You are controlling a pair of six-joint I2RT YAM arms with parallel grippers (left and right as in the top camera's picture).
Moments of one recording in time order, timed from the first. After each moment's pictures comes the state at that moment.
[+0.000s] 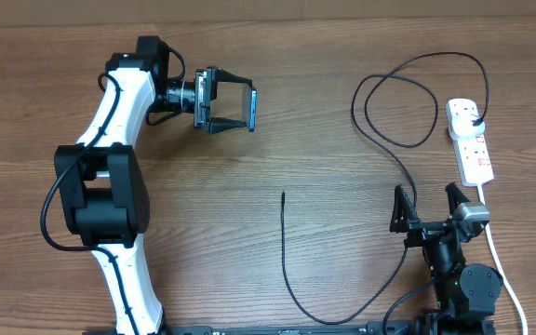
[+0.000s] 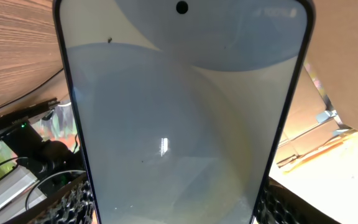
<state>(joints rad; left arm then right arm) -0.02 2.21 1.81 -1.13 1.40 -0.96 -0.09 0.01 0.02 -0.02 -0.19 0.18</state>
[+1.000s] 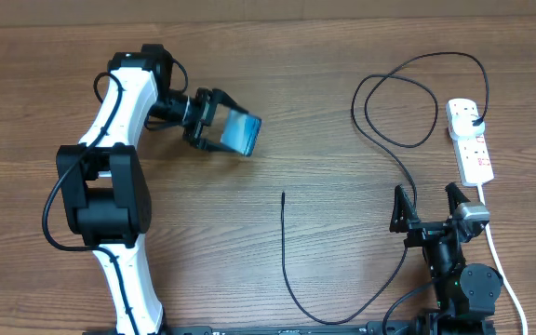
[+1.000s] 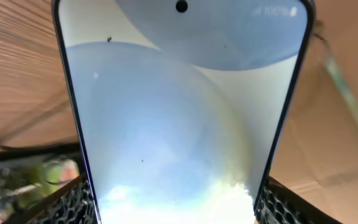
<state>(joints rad) -0.04 2.21 1.82 -1.31 0.98 -0.96 -0.09 0.01 0.02 -0.02 -0.19 0.18</state>
